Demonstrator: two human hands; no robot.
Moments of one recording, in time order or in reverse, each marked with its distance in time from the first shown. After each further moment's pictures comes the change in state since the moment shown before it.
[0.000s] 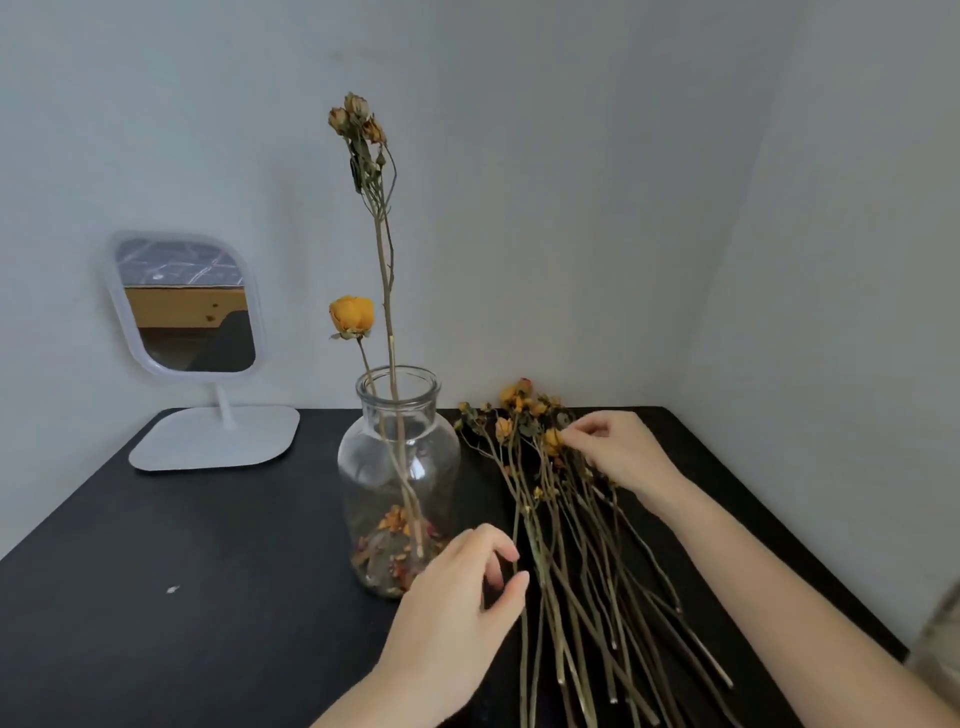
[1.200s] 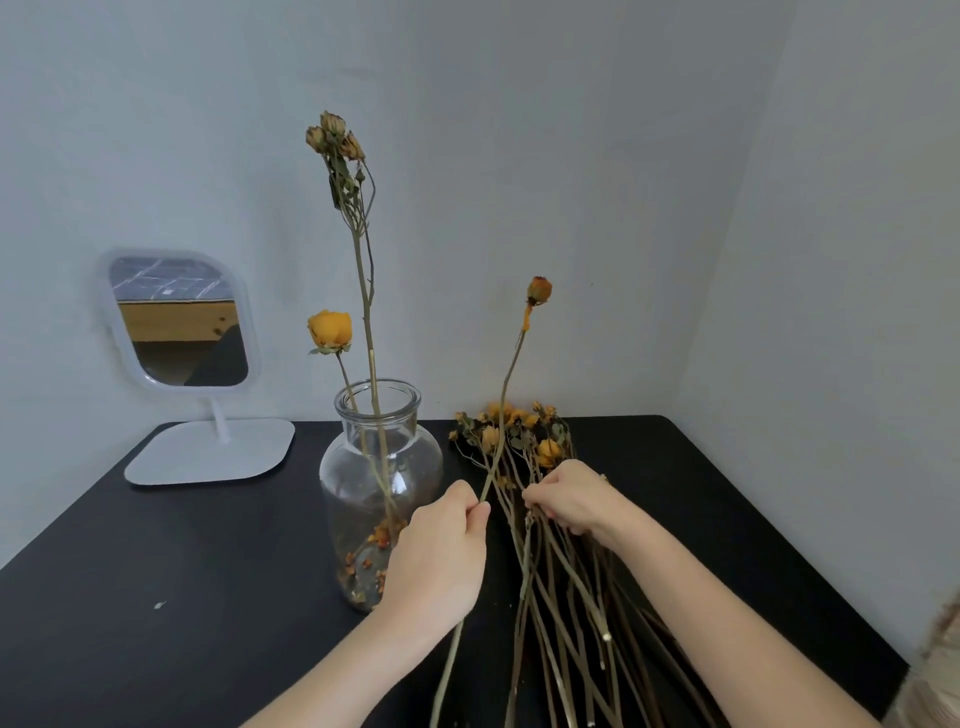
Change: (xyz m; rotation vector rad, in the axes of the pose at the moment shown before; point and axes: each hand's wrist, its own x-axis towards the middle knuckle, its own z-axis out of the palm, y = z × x) left_hand 0.052 0.007 0.001 0.073 0.135 -0.236; right_hand -0.001 0.002 0.031 -0.110 -0.263 0.244
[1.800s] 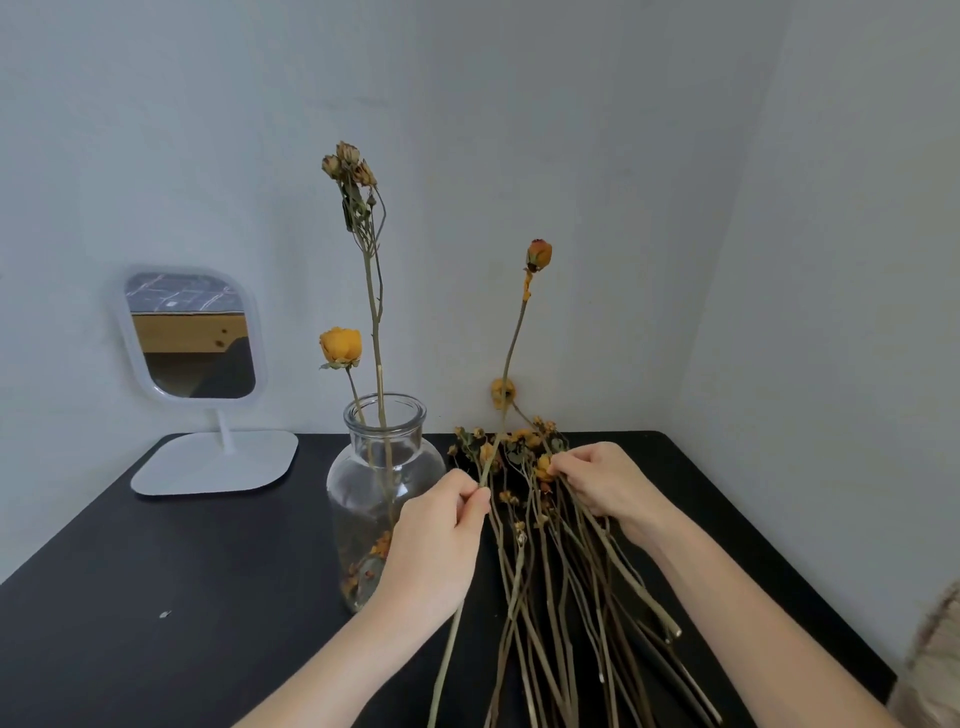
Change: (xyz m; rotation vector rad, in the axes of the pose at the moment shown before) left_hand -0.002 0.011 -0.021 -0.231 0.110 0.116; right_hand -0.023 -0.006 -0.030 0.285 0.100 -0.180
